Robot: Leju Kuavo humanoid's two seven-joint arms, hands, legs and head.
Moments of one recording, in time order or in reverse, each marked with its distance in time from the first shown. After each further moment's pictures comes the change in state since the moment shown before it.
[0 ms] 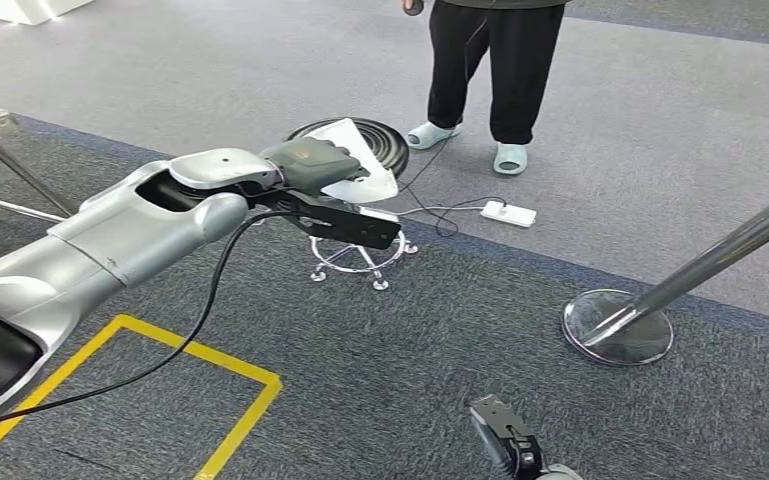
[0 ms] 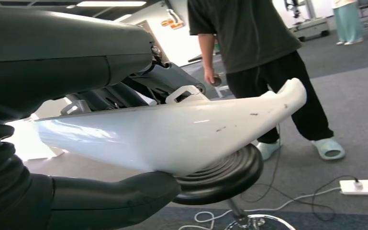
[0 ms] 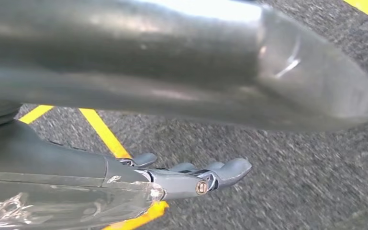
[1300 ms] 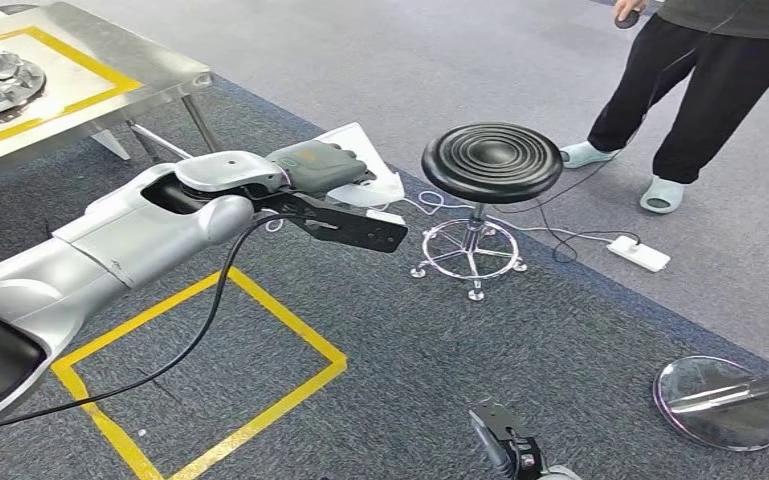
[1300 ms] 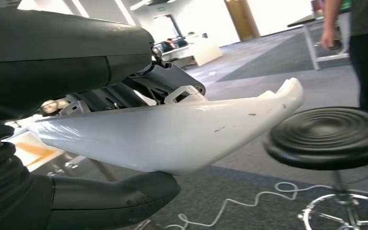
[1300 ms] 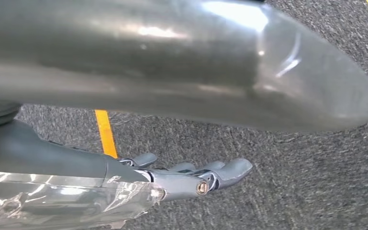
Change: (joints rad) left arm -0.002 -0.012 -0.003 0.000 0.018 -0.009 -0.004; right arm 0.007 0.000 -0.021 0.000 0.029 0.000 0.015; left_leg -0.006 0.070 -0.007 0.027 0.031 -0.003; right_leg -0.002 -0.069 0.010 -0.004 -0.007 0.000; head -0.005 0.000
